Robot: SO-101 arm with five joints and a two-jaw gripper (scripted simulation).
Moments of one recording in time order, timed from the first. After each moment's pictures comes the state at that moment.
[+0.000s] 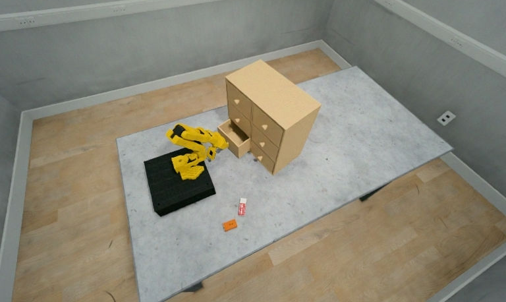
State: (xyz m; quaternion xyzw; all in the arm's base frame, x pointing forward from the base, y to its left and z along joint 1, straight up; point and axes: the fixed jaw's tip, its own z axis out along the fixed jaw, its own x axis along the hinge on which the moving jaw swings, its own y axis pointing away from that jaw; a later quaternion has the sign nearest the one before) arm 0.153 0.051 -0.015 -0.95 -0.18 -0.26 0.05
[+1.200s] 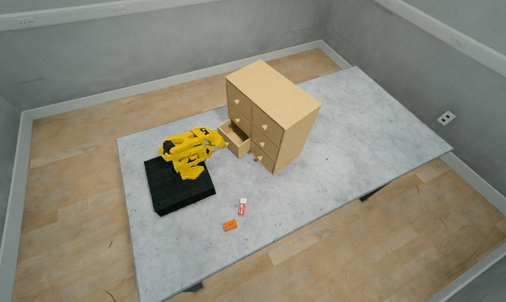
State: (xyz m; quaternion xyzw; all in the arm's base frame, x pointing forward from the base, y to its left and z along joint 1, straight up) arm 0.141 0.047 0.007 -0.95 -0.16 -0.25 0.05
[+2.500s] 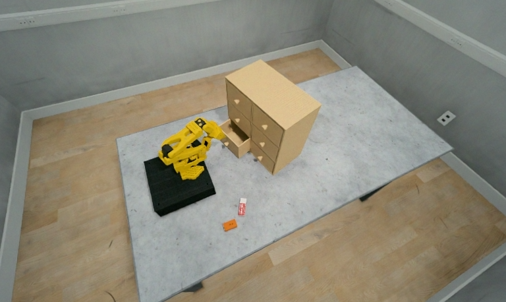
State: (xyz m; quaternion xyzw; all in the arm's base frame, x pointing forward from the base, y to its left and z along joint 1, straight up) arm 0.142 0.048 0.060 -0.95 -0.16 -0.26 0.05
